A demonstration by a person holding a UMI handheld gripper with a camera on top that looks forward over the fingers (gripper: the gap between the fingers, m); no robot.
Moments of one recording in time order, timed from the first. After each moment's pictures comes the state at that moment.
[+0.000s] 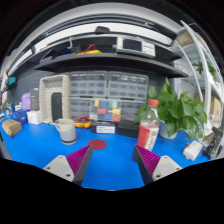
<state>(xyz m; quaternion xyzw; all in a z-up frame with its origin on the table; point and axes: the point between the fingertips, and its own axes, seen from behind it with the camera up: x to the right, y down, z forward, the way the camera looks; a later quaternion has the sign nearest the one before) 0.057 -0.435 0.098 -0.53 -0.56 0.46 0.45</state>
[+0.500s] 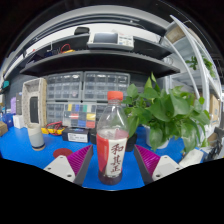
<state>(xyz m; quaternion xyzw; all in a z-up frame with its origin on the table) -0.042 -0.317 0.090 -0.53 -0.52 0.47 0.48</state>
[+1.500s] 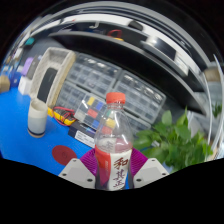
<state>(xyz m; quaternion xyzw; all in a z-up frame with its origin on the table) -0.107 -0.396 0.115 -0.38 -0.63 0.37 0.56</state>
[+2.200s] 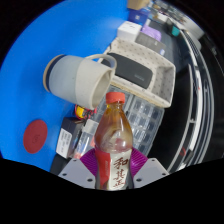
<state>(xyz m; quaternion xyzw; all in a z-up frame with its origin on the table) -0.178 -0.554 0.176 0.17 -0.66 -0.08 0.73</state>
